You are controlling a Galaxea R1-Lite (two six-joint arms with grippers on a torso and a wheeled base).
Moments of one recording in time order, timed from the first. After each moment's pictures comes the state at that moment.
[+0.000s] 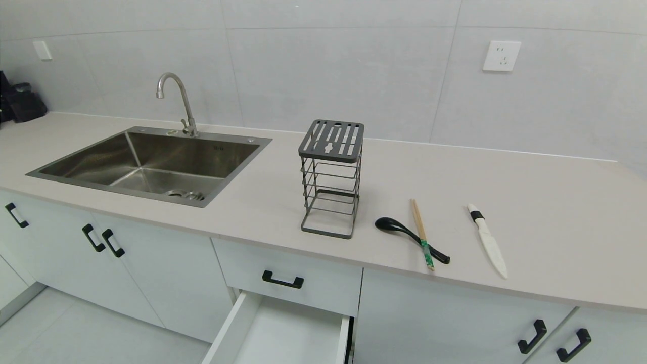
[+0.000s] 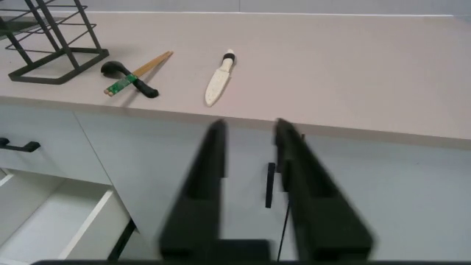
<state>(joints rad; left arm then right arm) 0.00 0.00 0.00 0.00 -0.05 0.00 0.00 0.00 0.00 0.00 -0.02 0.02</state>
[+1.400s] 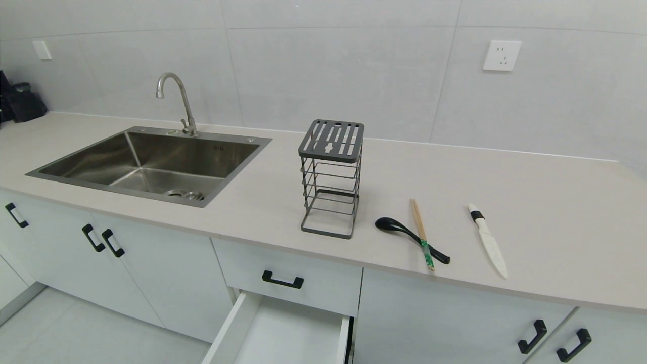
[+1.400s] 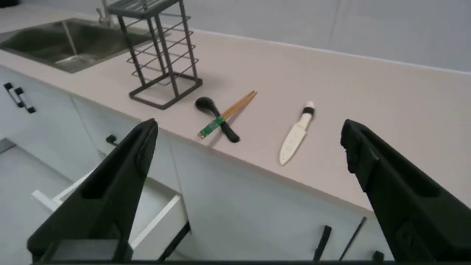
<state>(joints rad) 0.00 0.00 0.00 0.00 -0.05 0.00 0.00 0.39 -0.30 -0.07 0.31 0.01</state>
